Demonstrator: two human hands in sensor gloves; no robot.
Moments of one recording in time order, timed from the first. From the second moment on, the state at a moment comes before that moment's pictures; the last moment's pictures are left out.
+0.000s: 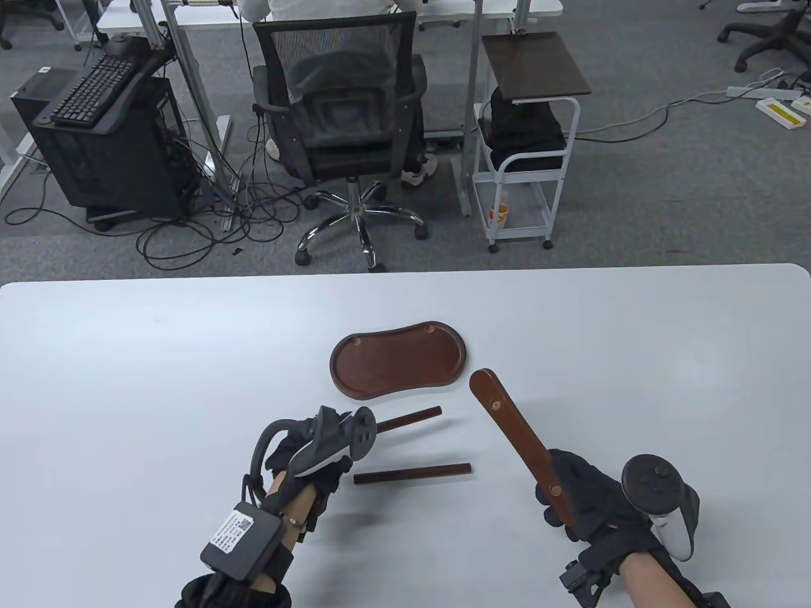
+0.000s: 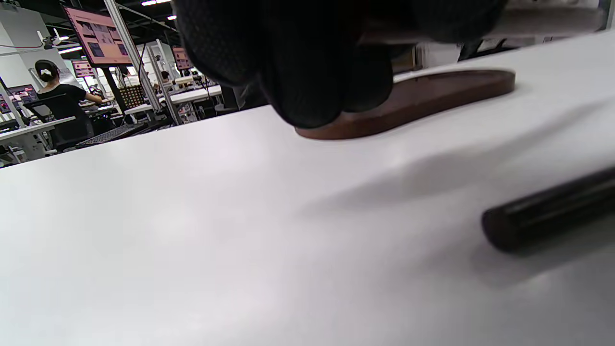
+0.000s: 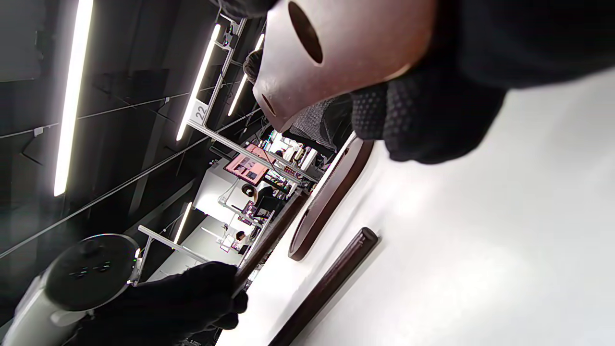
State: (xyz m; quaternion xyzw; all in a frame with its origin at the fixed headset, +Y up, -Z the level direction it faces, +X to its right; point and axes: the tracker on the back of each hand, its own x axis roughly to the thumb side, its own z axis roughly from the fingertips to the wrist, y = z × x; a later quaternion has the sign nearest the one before) left_hand -0.145 -0.692 -0.349 -0.06 -0.10 -0.09 0.99; right_hand 0.243 -0.735 -0.271 0.02 0.05 0.86 0.50
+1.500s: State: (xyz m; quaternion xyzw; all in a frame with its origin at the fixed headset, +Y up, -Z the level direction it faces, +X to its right) left_hand -0.111 -0.687 -0.301 0.02 -0.21 0.06 0.98; right_hand 0.236 -0.740 -0.266 0.05 0.05 0.84 0.54
